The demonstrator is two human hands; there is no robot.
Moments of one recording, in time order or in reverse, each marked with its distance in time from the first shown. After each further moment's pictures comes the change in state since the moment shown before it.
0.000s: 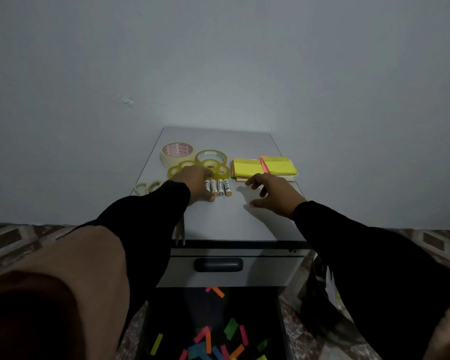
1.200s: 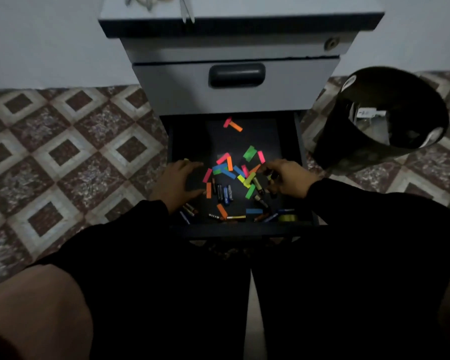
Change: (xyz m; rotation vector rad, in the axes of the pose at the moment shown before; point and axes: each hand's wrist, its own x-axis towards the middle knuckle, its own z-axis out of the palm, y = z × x) left_hand -0.292 -0.106 0.210 -0.043 -0.173 -0.020; right_hand -0.224 0.030 0.219 0.023 -0.475 0.146
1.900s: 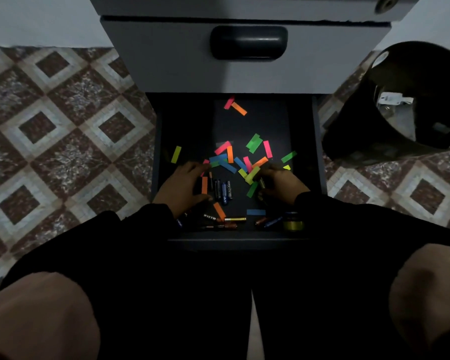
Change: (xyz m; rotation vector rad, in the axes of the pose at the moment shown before) left_hand 0.027 -0.008 0.049 -0.053 -0.199 -0.047; right_hand 0.049 0.026 0.056 -0.012 -0.087 0.108
